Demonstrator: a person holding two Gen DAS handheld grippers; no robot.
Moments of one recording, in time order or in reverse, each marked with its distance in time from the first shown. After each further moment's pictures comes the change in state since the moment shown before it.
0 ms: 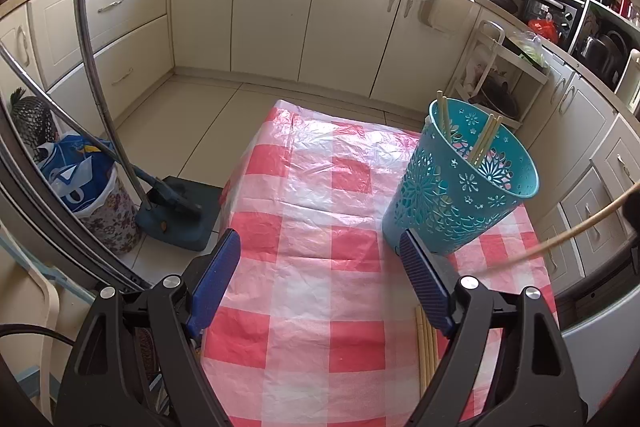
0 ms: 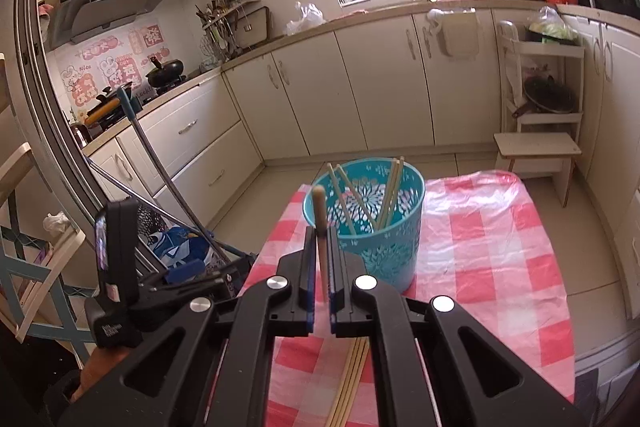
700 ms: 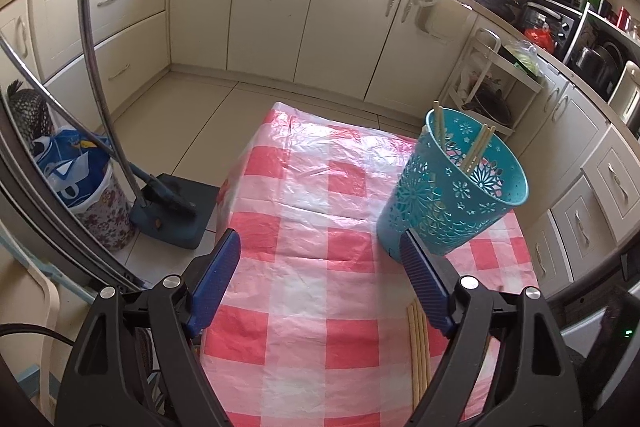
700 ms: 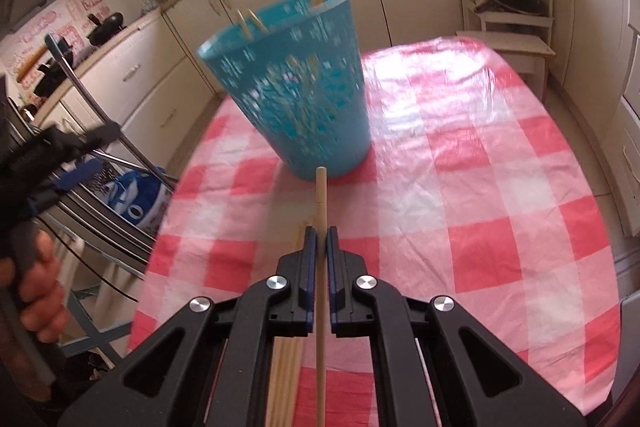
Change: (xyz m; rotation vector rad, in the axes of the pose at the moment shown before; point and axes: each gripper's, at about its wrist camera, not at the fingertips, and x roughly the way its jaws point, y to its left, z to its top) left arm -0.008 0.009 0.002 -0.035 -0.002 -0.035; right arm 0.058 -0.045 -0.103 0.133 0.250 -0.114
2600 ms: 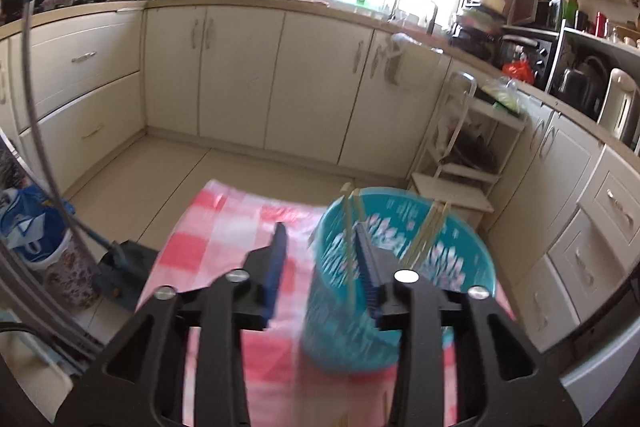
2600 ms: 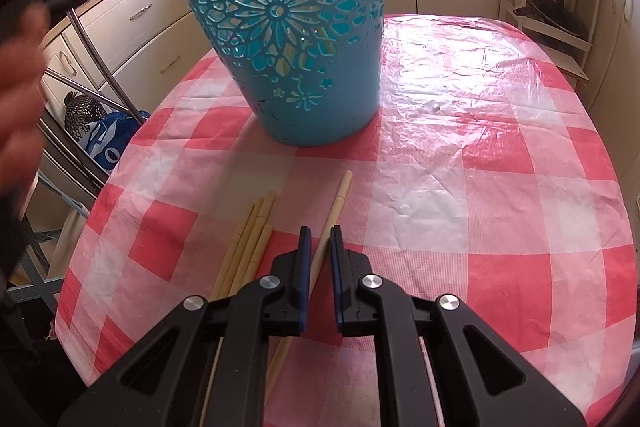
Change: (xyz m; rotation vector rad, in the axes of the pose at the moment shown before) left arm 0.051 -0.092 0.024 0.042 -0.236 -0.025; right arm 0.083 -0.016 -0.009 -0.188 0.115 -0.030
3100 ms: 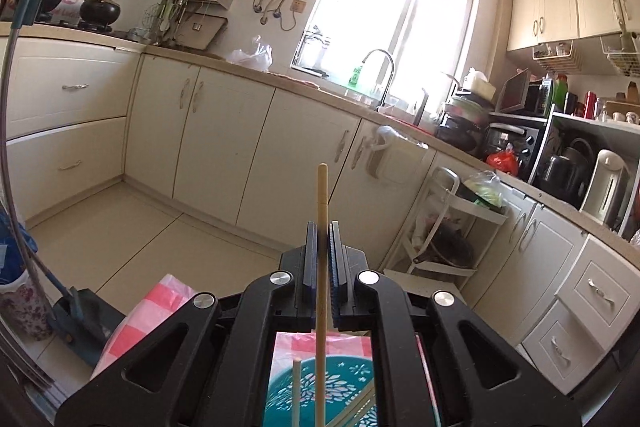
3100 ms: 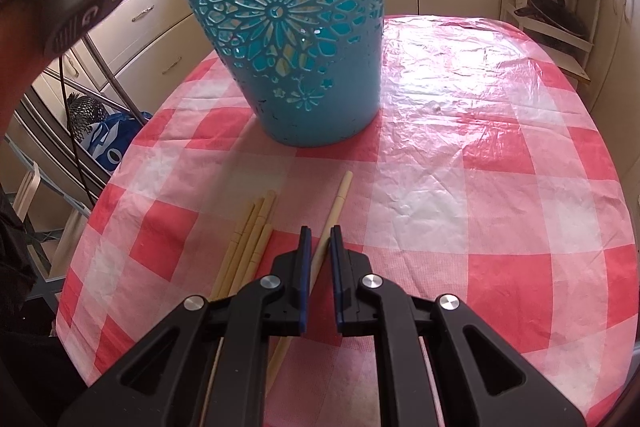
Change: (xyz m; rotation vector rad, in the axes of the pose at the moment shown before) left arm 0.022 -0.025 0.084 -0.107 -0.299 -0.094; right arm -0.002 -0.003 -0.001 0.003 -0.006 0.012
